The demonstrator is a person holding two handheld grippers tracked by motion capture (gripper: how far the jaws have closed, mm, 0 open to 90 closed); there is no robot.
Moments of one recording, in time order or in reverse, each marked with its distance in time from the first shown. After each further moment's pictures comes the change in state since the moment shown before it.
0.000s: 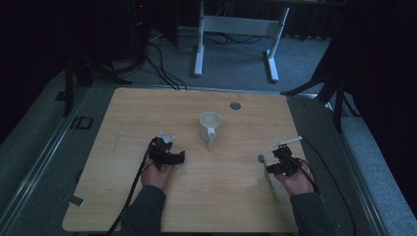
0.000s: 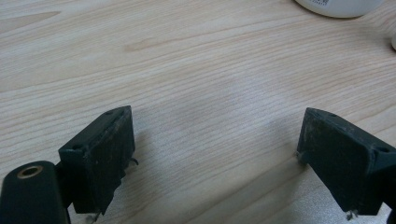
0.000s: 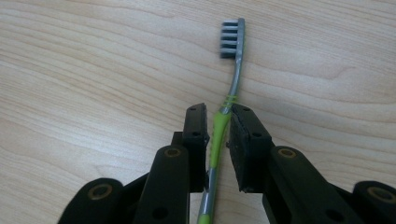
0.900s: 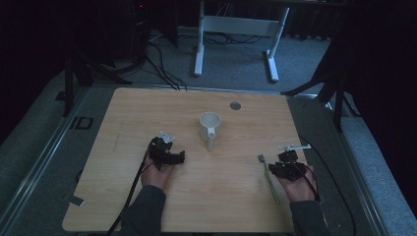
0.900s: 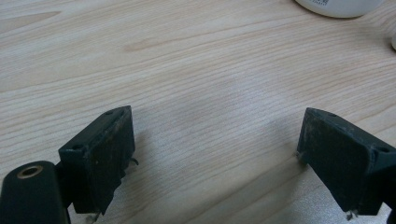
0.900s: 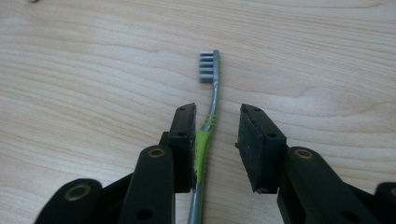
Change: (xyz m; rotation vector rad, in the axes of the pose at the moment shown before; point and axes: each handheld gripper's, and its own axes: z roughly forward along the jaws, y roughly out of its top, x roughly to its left) left arm 0.000 0.000 0.000 0.000 0.000 0.000; right arm -0.001 -0.019 -0.007 -0.197 -0.057 0.019
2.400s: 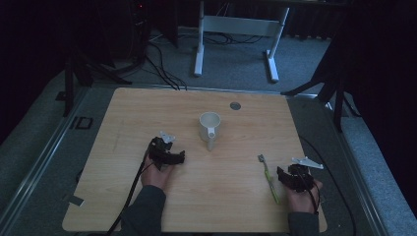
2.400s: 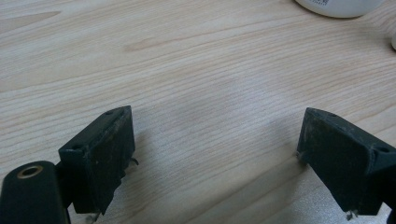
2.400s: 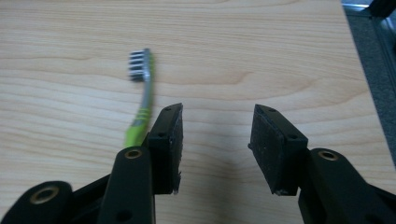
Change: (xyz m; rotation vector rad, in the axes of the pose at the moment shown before) left arm 0.000 0.000 0.000 0.001 0.000 0.002; right arm -0.023 -0.047 0.012 -0.215 -0.120 0.093
